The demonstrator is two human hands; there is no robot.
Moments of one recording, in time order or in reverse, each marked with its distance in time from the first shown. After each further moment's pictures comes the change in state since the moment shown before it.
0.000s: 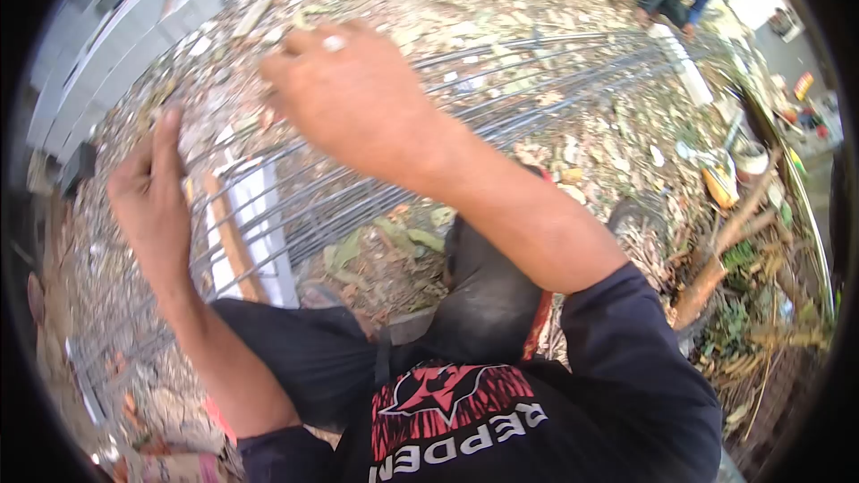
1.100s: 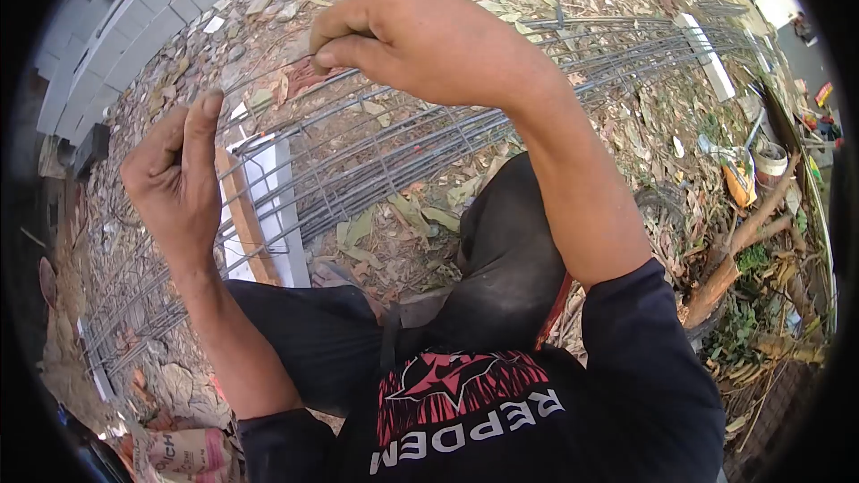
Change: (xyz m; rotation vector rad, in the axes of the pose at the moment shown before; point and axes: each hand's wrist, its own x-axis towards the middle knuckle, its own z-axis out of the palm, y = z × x) left_hand -0.014 0.011 0.017 -0.057 -0.025 0.249; right_hand -0.001 0.052 -0.030 0.457 -0.303 0.073
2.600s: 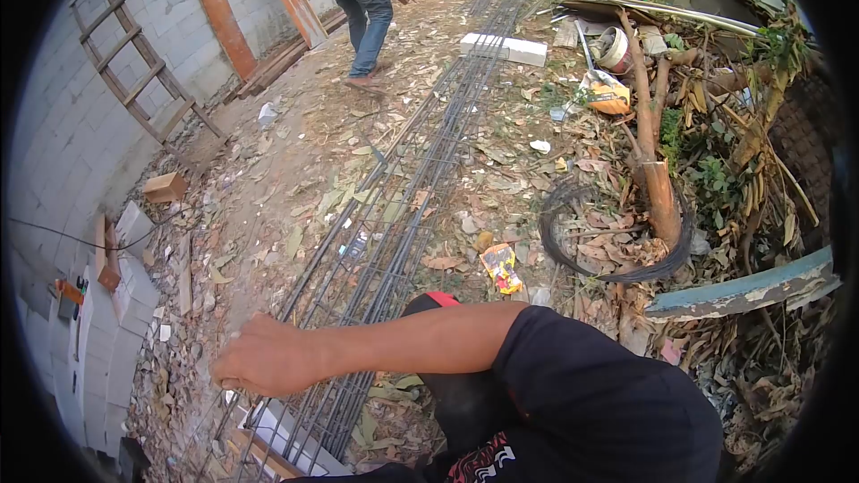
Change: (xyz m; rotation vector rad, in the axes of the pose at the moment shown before) left_hand 0.040 -0.141 -0.190 -1.529 0.639 -0.521; right_hand -0.046 -0.031 -0.015 0.050 0.187 -0.009
